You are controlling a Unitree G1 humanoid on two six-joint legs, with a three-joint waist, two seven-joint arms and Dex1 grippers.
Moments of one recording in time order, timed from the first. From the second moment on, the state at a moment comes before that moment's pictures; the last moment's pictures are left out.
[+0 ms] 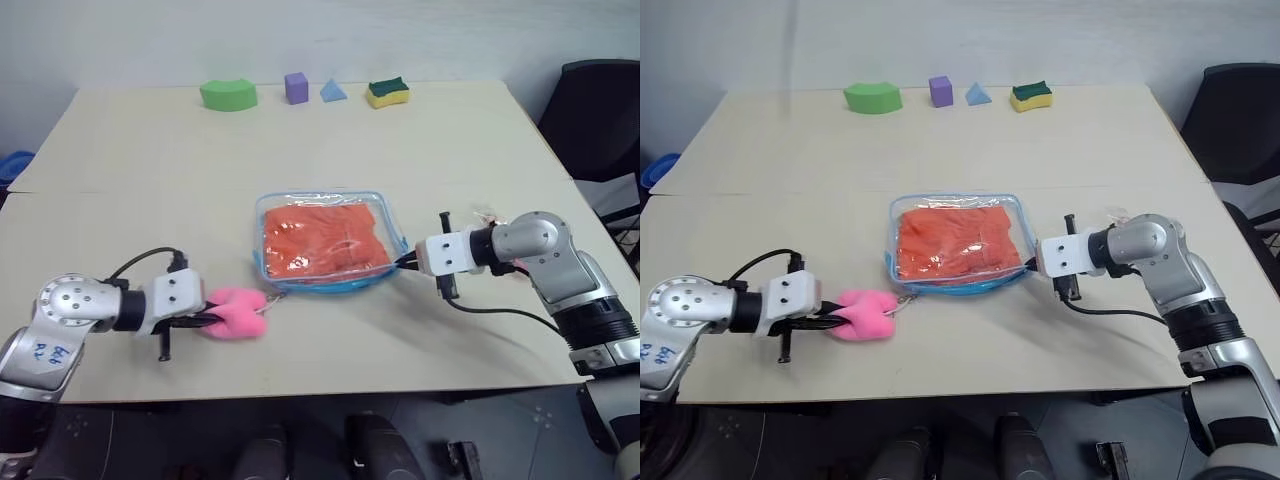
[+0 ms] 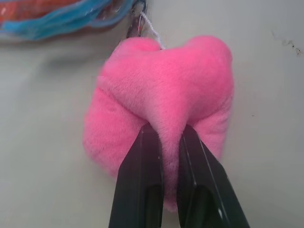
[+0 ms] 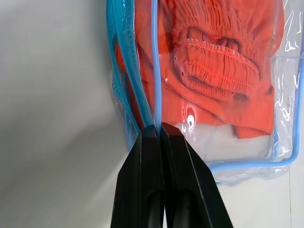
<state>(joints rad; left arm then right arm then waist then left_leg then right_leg) -0.11 1.03 0.11 -0.16 -0.19 0.25 -1.12 -0.74 -0.79 0.27 0.33 -0.10 -0.31 1.24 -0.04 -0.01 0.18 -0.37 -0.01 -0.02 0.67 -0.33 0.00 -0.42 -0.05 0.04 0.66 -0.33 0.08</state>
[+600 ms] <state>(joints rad) -0.08 1.03 0.22 -0.05 -0.27 0.30 -1.11 -0.72 -0.81 0.25 0.31 -0.07 -0.23 1.24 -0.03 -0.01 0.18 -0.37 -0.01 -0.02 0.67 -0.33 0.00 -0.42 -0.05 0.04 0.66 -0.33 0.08</state>
